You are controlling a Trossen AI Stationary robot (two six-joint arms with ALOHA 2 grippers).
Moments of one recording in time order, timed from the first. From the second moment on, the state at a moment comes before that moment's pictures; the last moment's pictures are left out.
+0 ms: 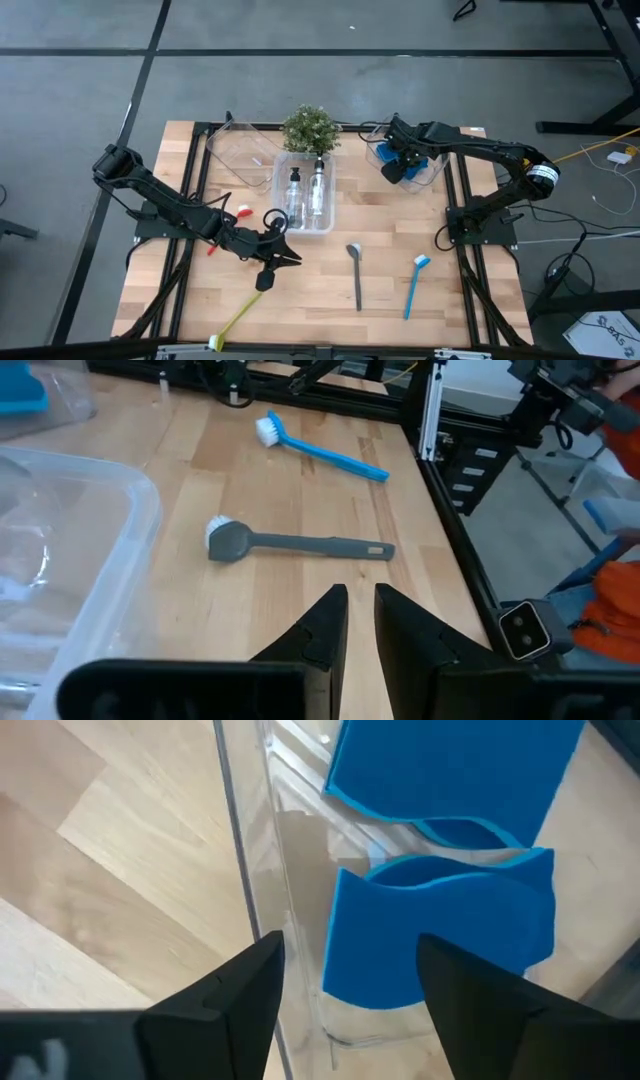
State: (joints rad) left arm -0.46 1.33 0.74 0.16 -0.26 -0.38; right arm -0.62 1.41 0.99 -0.90 0.15 0.22
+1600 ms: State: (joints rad) left arm -0.20 1.49 0.78 -0.27 -0.41 -0.45; right arm 0.45 1.19 0.99 -0.49 0.57 0.37
